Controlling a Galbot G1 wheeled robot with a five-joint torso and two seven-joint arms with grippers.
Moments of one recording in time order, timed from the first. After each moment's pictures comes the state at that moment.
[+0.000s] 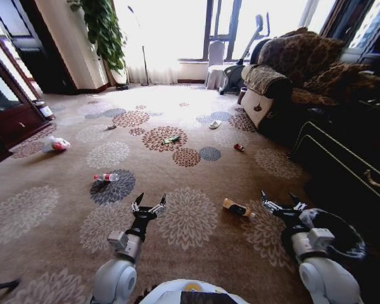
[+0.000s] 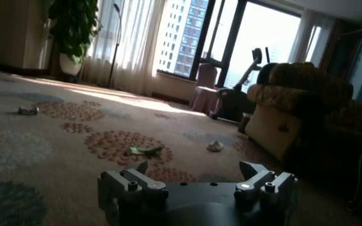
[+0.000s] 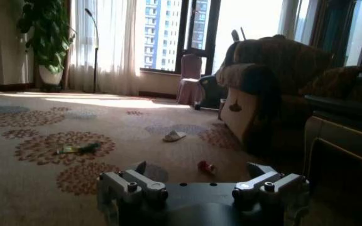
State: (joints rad) left arm 1.69 -1.43 -0.48 -2.26 -0.32 0.10 -0.01; right arm -1.66 1.24 0.84 2.20 0.34 -0.18 -0.02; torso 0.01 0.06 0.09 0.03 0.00
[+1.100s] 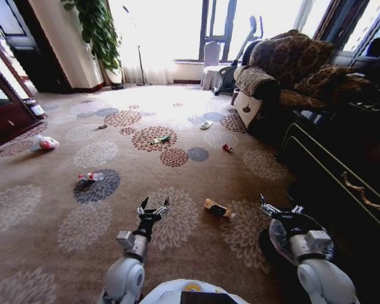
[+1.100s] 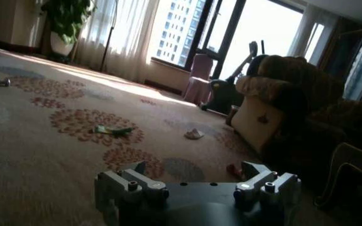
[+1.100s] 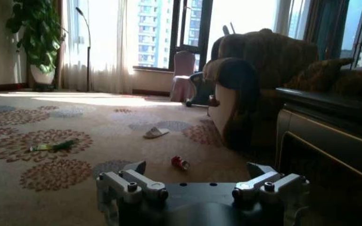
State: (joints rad) left arm 1.66 -1.44 -0.44 -2.19 -0.35 0.09 -0.03; right arm -1.67 1.26 0.81 2.21 0.33 -0.17 -0.02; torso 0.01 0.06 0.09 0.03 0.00
